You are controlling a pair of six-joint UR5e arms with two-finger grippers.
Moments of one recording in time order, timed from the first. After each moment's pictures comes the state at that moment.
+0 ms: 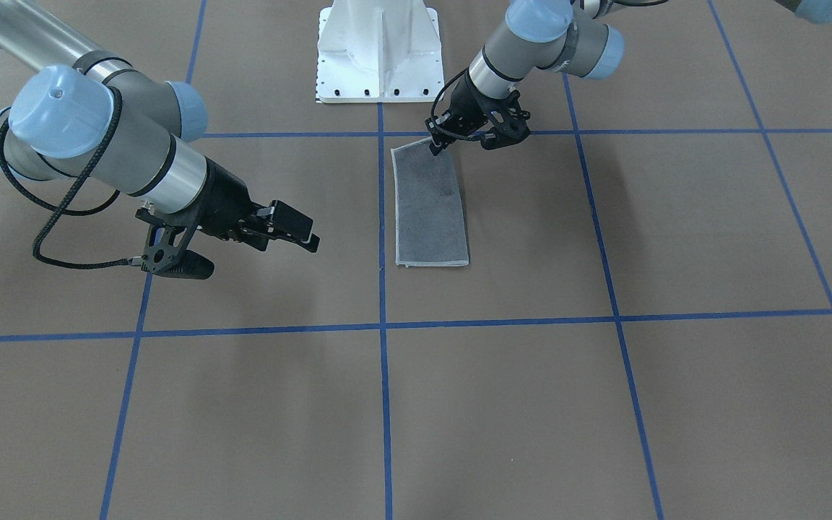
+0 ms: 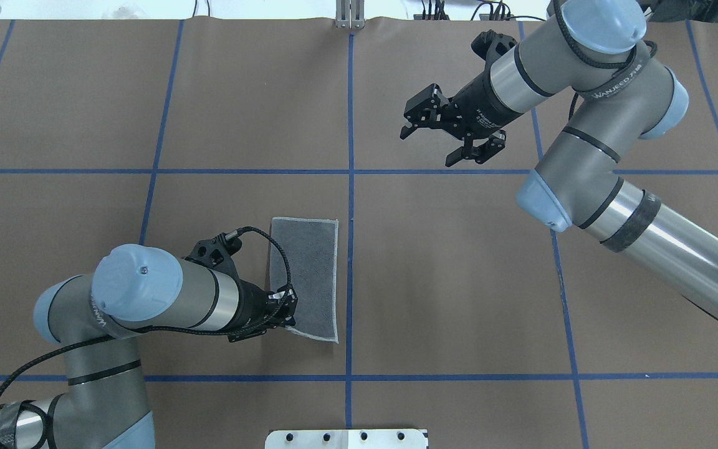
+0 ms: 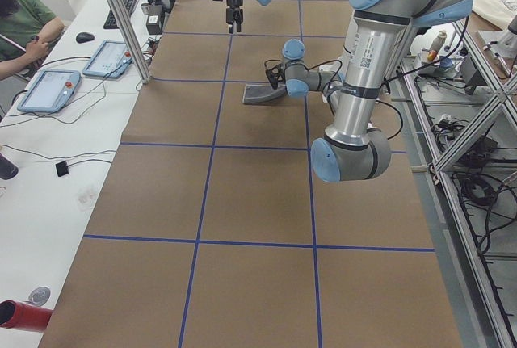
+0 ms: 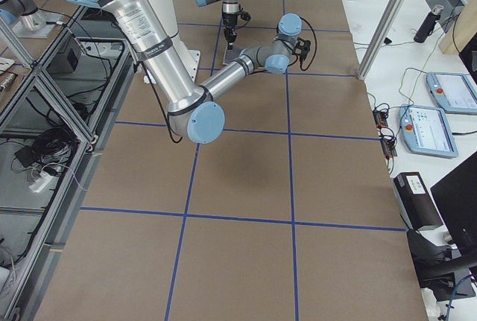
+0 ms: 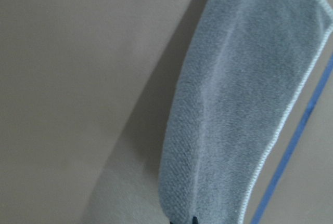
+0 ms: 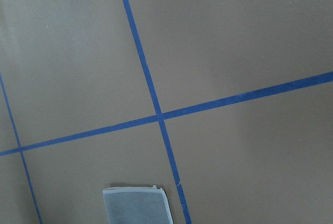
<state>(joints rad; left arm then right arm) -0.37 -1.94 -1.85 -2.10 -1.88 -1.90 0.85 -0.98 1.55 -0.98 2.36 1.54</state>
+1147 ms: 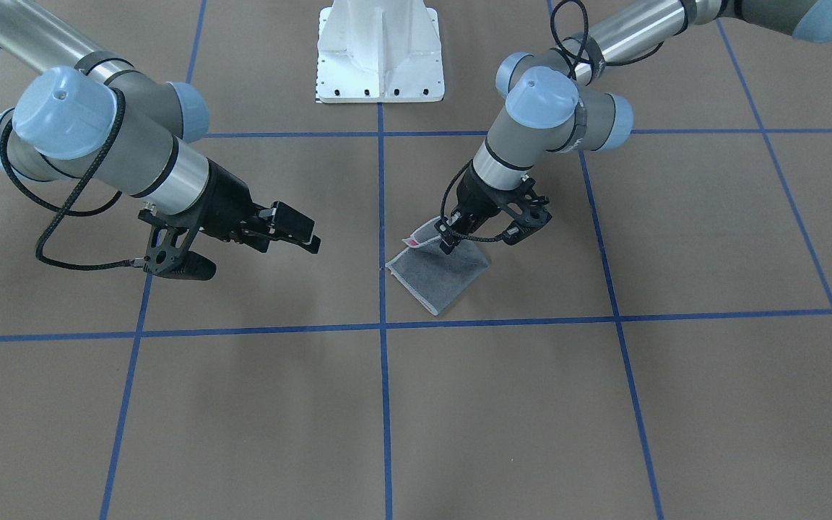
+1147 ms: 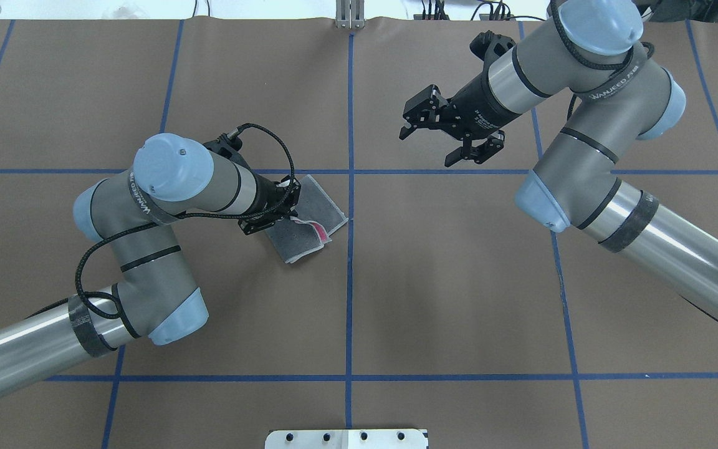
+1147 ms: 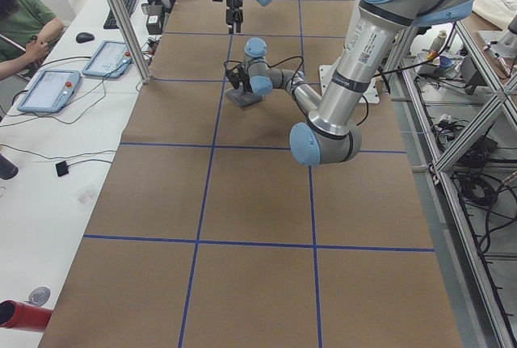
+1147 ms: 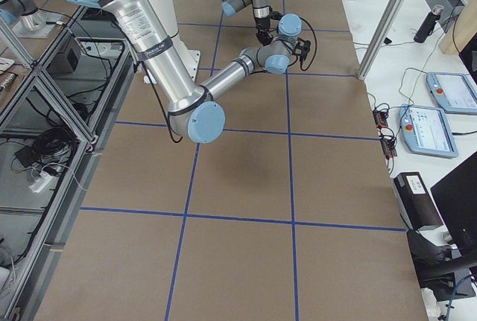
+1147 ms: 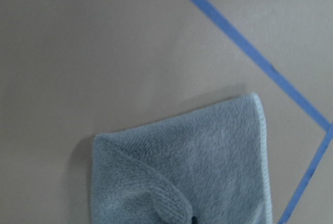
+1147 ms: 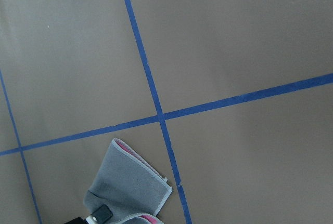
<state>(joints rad) -0.58 -2.14 -1.55 -2.14 -1.88 -1.92 0.85 -0.98 1.55 -0.98 2.35 1.54</state>
